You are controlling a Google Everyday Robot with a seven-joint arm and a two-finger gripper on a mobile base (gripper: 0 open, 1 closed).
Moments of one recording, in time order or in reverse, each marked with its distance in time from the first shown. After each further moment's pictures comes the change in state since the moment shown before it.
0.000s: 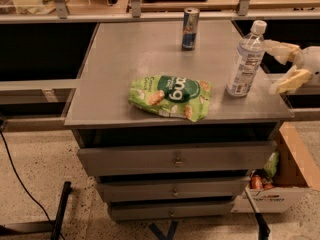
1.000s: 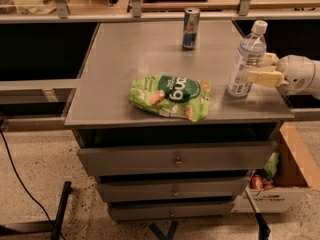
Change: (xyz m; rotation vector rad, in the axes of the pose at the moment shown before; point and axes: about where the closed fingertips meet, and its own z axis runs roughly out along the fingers) arm 0.012 -0.003 0.036 -0.054 -0.171 0.008
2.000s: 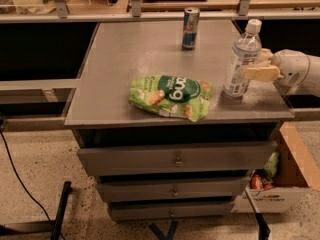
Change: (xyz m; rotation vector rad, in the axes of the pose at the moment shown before) arm -0.012 -0.007 0.013 -0.004 -0.039 0.019
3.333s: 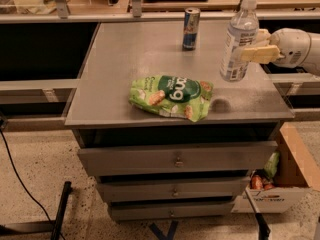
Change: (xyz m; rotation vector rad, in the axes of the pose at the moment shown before) arm -0.048 0.001 0.033 -0.056 0.028 0.008
